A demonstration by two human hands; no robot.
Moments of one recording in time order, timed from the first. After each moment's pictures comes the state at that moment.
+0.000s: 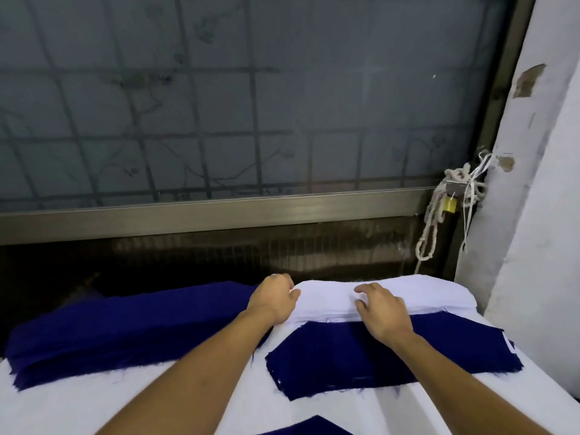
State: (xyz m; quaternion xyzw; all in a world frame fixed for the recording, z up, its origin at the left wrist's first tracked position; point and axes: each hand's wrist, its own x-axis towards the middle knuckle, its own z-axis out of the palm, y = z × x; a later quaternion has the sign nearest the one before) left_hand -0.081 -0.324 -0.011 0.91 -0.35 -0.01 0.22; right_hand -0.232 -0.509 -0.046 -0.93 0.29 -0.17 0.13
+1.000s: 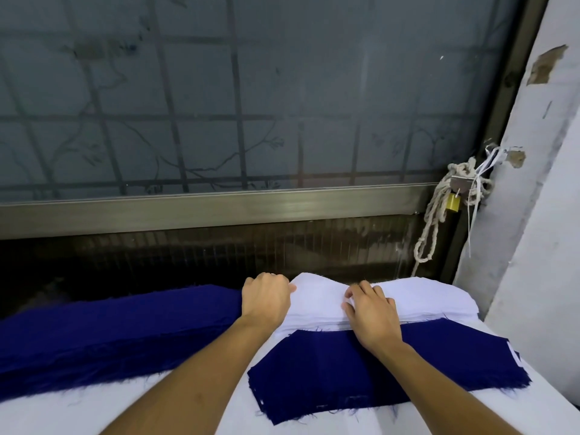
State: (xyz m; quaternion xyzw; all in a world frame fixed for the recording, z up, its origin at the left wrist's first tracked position) left_hand -0.074 -0.359 -0.027 0.92 -0.35 0.15 0.07; right_hand -0.200 -0.532 -0.079 -0.93 0.30 -0.18 0.06
